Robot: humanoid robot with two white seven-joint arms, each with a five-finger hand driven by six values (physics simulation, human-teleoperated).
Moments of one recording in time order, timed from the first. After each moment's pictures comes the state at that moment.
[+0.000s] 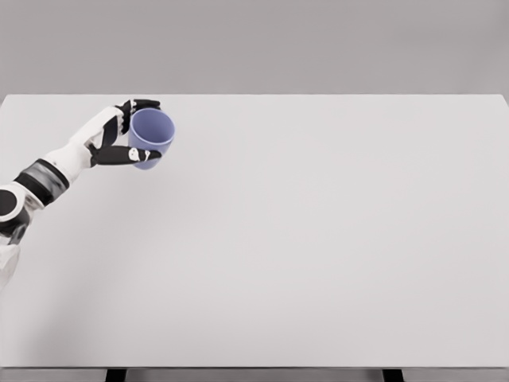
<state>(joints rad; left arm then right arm) -0.38 0.56 -0.34 -1.42 0.37 0.00 -0.33 0.03 0.00 -0.01 0.02 -0.07 0.01 0.09</state>
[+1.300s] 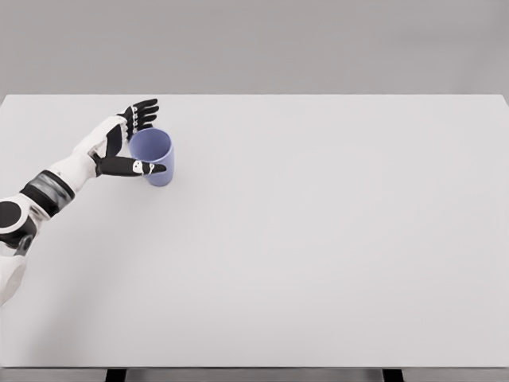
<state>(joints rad) -0.33 0.54 -0.31 -1.45 0.40 0.00 -0.33 0.03 0.00 -0.01 0.02 -0.07 0.01 0.09</state>
